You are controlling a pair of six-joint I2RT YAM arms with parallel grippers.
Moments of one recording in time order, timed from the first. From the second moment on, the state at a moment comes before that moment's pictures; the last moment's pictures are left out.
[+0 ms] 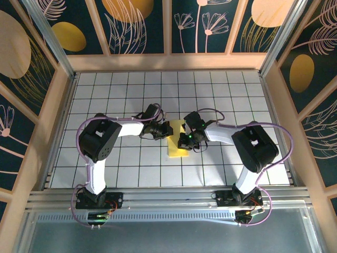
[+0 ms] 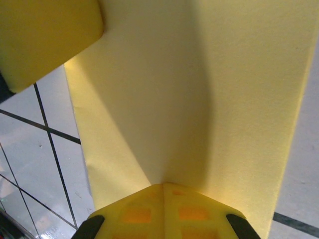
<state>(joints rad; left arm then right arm) -0.60 1.99 1.07 -0.04 0.52 -0.83 0.63 1.73 0.88 -0.36 -0.42 0.65</state>
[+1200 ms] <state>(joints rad) -0.44 2.22 1.43 -0.12 0.50 -0.79 0.63 1.74 0.89 -0.32 -0.37 0.63</state>
